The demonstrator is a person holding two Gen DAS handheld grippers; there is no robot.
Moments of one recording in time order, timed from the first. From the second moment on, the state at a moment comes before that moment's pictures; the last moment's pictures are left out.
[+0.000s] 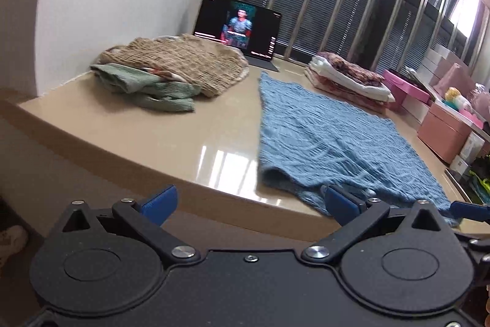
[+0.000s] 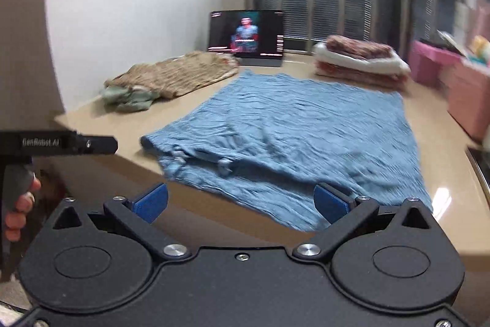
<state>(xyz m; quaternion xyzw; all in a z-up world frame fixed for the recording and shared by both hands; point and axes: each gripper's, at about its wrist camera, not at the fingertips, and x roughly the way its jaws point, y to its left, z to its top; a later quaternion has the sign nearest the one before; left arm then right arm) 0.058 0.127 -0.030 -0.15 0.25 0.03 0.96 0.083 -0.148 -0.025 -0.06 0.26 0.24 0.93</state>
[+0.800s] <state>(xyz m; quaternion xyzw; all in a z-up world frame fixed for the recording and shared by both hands) 0.067 0.237 -0.021 -0.17 0.23 0.09 0.95 0.146 0.030 -0.034 -0.17 0.29 0.30 0.89</state>
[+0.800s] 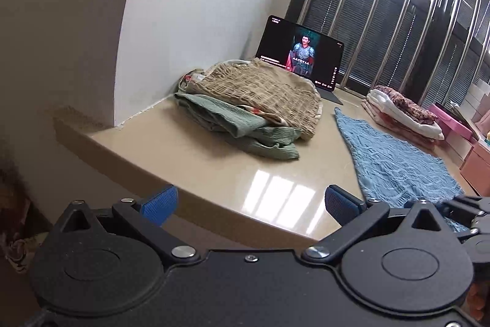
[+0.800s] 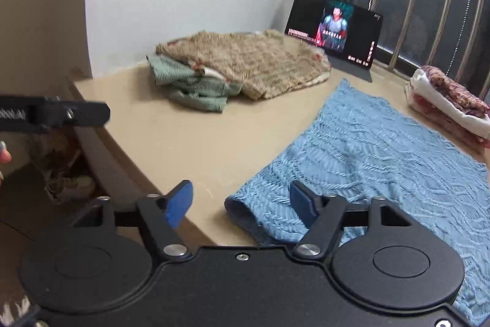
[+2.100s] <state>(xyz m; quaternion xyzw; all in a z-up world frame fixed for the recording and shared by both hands) 0.335 0.145 -0.034 -0.21 0.44 -0.11 0.87 0.180 -0.058 -0.009 0.08 0.31 0.31 0.89</state>
